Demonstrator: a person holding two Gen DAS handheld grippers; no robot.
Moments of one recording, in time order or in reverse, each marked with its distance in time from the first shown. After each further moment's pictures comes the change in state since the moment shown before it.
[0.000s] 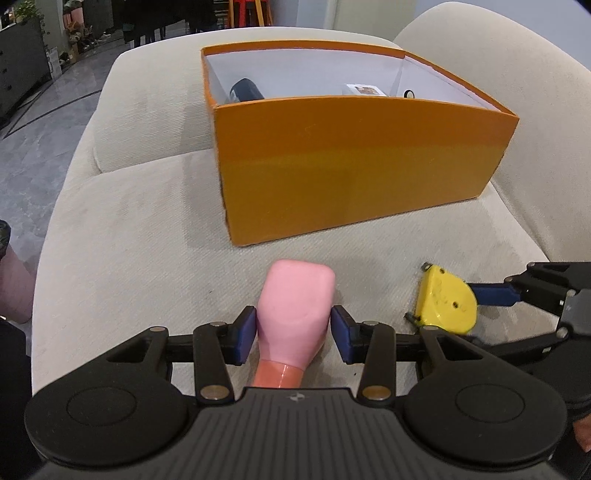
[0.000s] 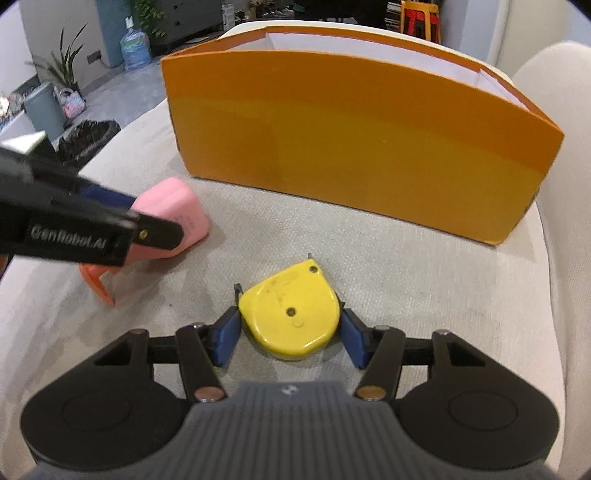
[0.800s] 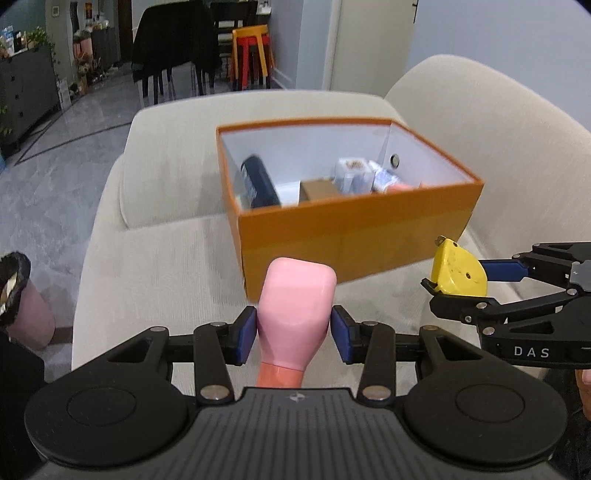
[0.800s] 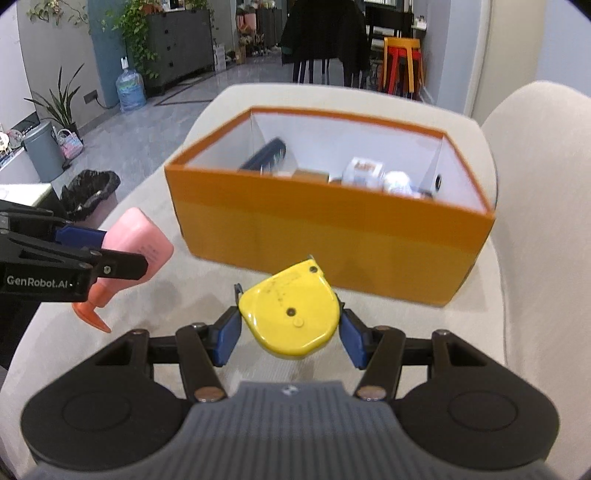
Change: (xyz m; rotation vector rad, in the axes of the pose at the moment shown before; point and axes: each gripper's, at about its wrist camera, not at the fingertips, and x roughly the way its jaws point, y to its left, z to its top) left arm -0.075 -0.005 0.024 0.006 -0.141 0.007; right arm -0.076 -0.013 0.029 0.015 -0.141 -0.025
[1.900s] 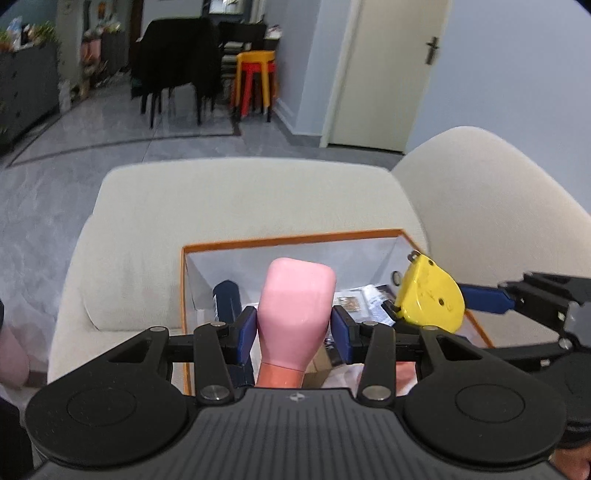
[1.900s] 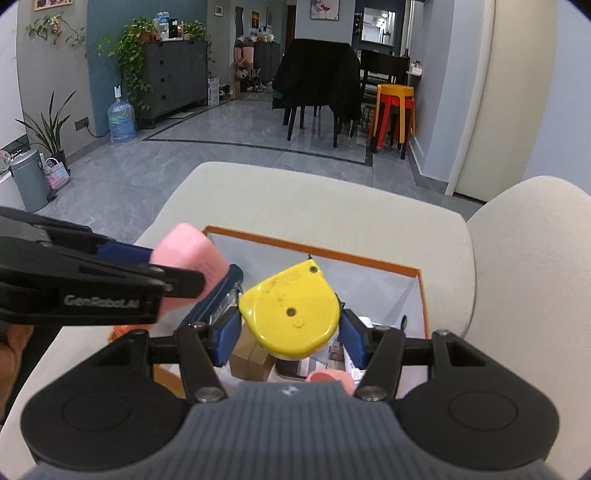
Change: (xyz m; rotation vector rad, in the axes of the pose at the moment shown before) left arm 0.061 0.001 0.137 -0.100 -0.067 -0.030; right arm 0.015 -0.035 0.144 -0.041 -0.106 -0.049
